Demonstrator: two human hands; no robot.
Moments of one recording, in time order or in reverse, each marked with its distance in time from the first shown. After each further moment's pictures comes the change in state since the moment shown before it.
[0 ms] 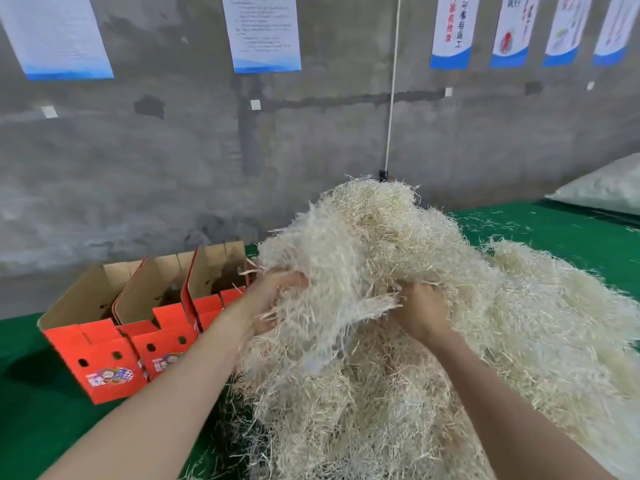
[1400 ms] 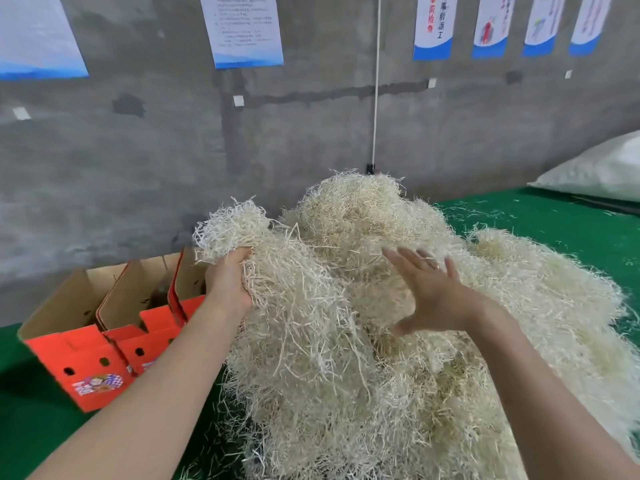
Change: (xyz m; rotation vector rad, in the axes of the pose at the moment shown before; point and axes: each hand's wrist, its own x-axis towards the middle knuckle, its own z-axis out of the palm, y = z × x) left_hand 0.022 0.008 -0.015 -0.492 0.578 0.004; right_hand -0.023 0.012 -0.078 -0.034 -0.330 -0.208
